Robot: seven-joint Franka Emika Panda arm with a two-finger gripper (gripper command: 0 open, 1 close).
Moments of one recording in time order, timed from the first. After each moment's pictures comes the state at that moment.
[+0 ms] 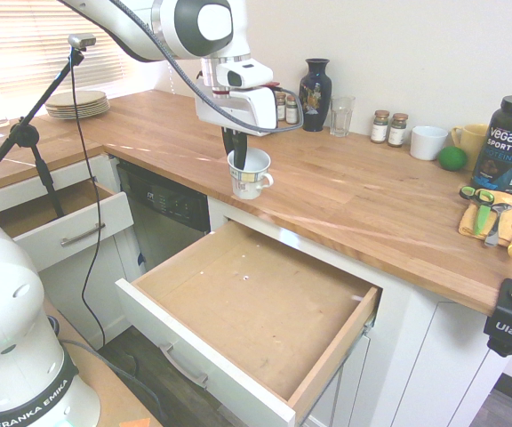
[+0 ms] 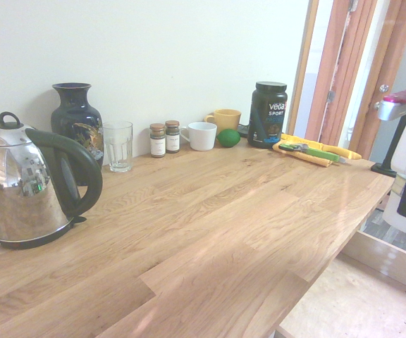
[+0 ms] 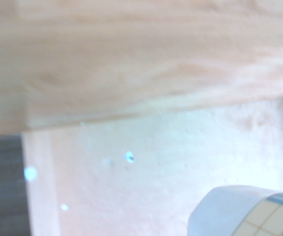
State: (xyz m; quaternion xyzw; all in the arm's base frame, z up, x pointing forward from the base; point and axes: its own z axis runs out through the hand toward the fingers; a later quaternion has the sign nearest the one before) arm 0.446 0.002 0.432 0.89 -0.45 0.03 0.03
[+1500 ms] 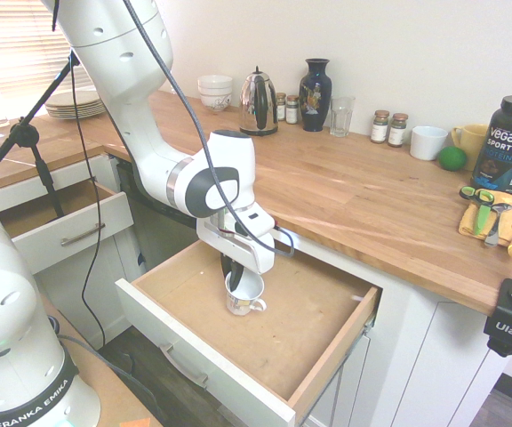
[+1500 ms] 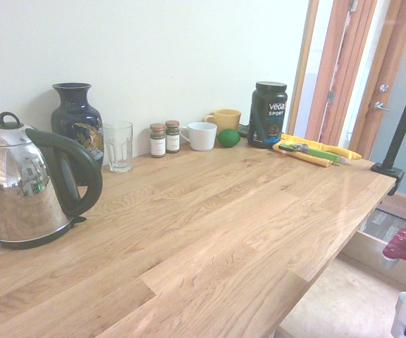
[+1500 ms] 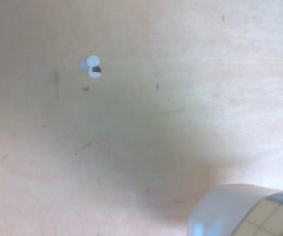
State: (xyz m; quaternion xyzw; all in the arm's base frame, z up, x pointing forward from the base) arm 0.401 -0.032 0.190 0.91 -0.42 -0.02 0.03
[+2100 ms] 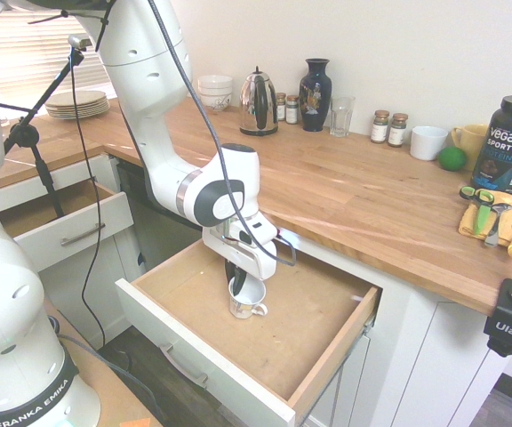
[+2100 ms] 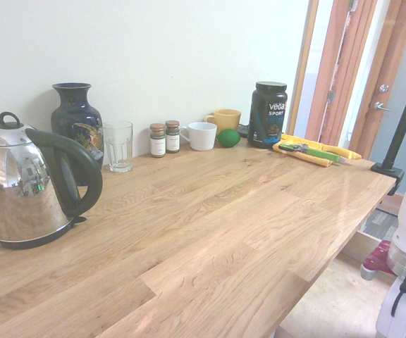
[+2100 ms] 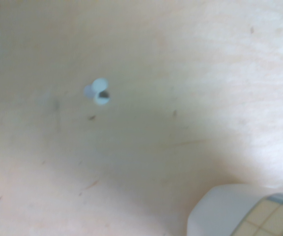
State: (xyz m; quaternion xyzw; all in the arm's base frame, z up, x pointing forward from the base) arm 0.424 -0.029 0.164 0.90 -0.43 -0.03 0.02
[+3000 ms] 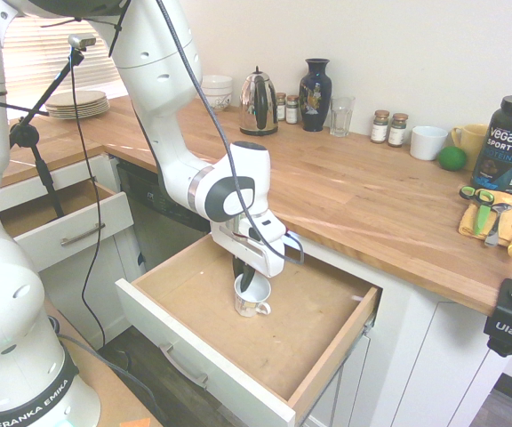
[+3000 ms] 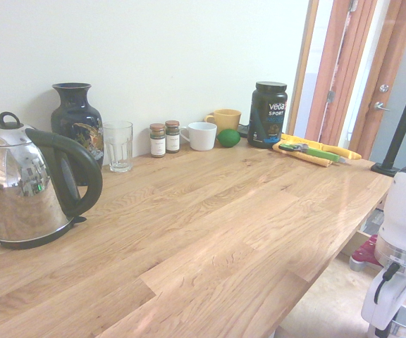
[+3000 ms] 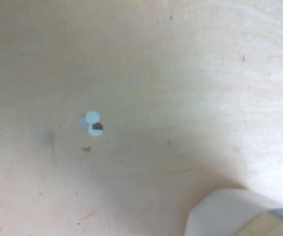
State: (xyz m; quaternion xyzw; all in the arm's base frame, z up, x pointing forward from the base) arm 0.443 -0.032 0.166 0.90 -0.44 -0.03 0.02
